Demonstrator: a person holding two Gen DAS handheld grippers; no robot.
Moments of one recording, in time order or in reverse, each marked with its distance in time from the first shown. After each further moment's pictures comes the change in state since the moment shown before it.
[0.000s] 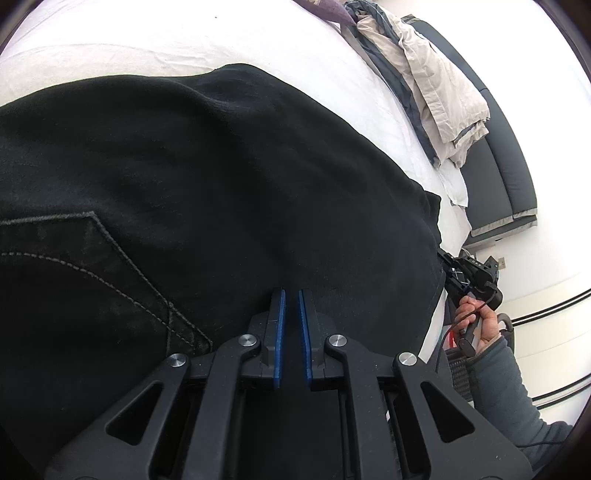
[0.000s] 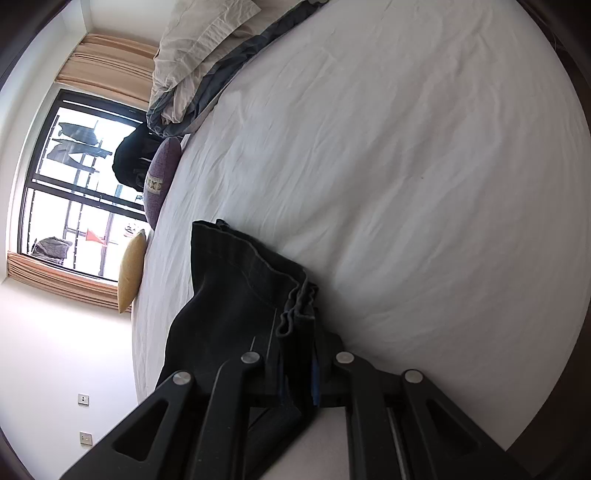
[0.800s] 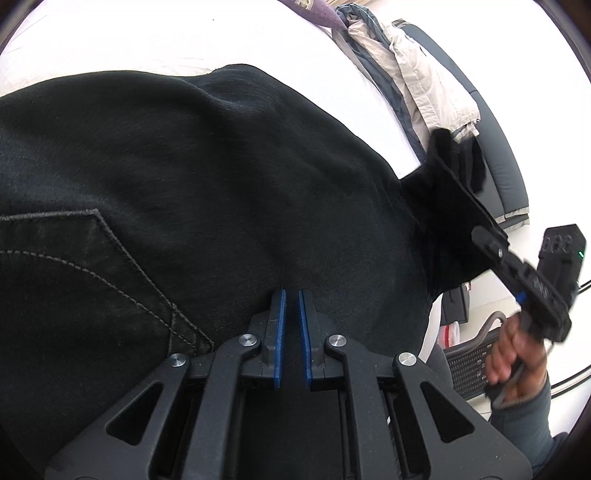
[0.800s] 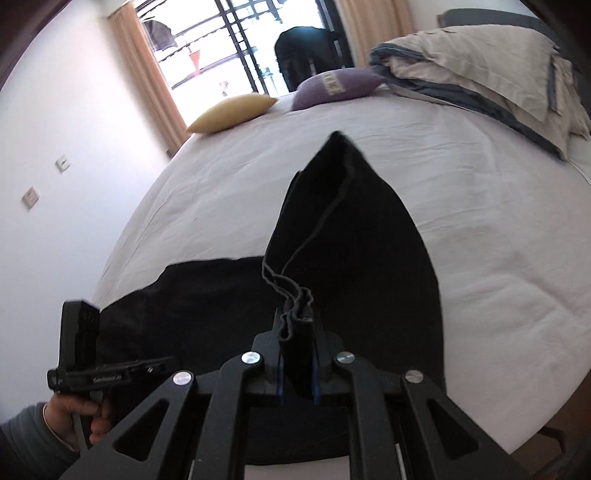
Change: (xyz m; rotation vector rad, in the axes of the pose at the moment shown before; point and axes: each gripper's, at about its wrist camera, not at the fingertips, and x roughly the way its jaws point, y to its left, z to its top) left arm 0.004 0.014 -0.010 0.010 -0.028 -0.042; right arm 0.005 0.247 -0.201 -0.938 0.148 -0.049
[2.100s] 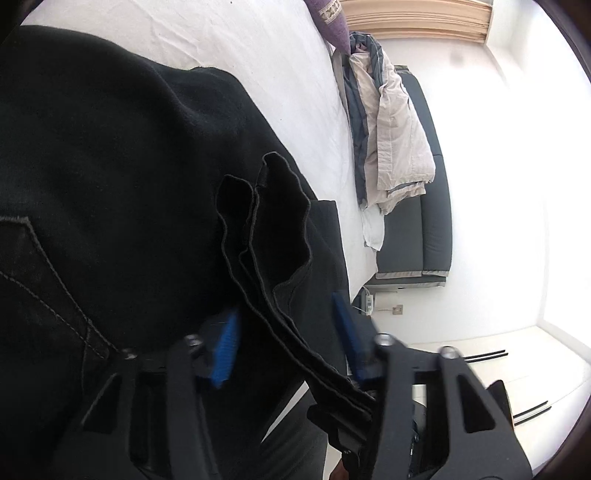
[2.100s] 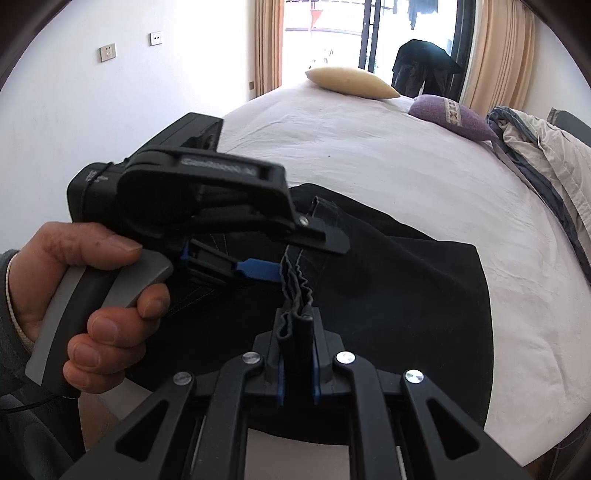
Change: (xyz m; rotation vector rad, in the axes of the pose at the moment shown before) left arm -0.010 0.024 0.020 -0.313 0.027 -0.350; right arm 0.023 0.158 -0.065 -0.461 0.075 -0.023
